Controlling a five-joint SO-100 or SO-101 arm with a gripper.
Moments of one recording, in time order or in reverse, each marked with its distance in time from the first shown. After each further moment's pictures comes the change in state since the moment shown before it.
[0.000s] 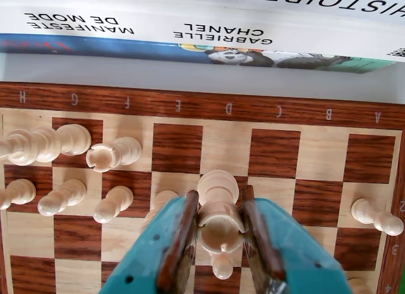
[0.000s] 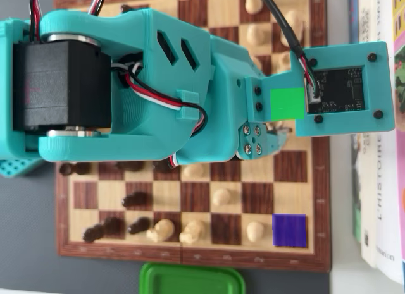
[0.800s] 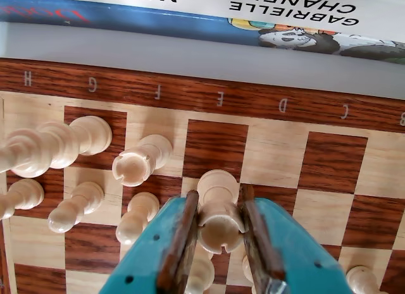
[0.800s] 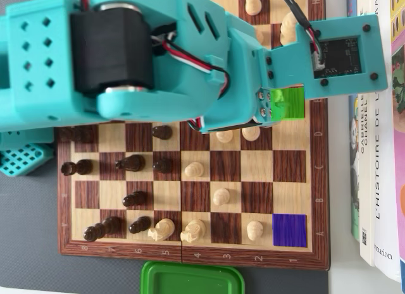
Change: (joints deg) arm -4.0 -8.0 -3.3 0.0 1.5
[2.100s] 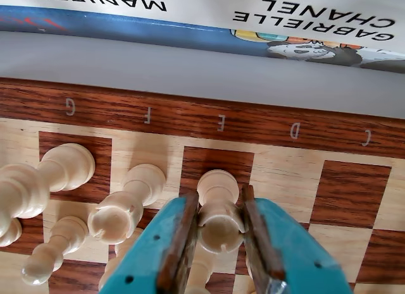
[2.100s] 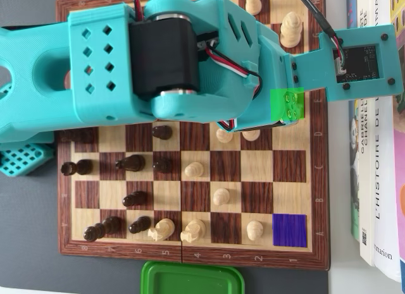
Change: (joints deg) arm 0.1 -9.1 -7.5 0.0 0.0
